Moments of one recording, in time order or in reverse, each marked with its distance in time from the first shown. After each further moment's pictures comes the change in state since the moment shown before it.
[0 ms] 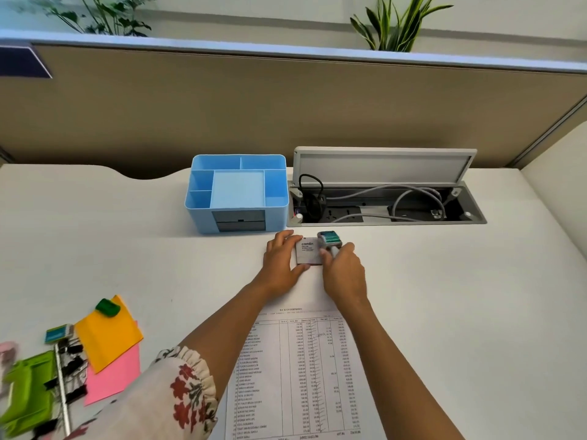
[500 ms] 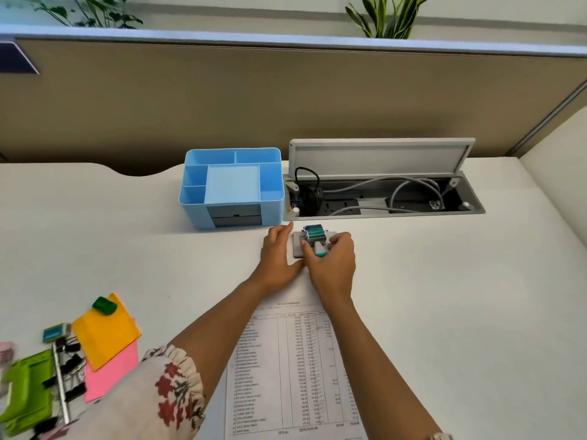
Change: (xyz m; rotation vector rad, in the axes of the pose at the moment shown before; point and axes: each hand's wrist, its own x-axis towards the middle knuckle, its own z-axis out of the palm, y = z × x) left_hand -0.005 -0.001 0.001 -0.084 0.006 -0.026; right_hand -0.009 -0.004 0.020 0.320 0.213 -0.081
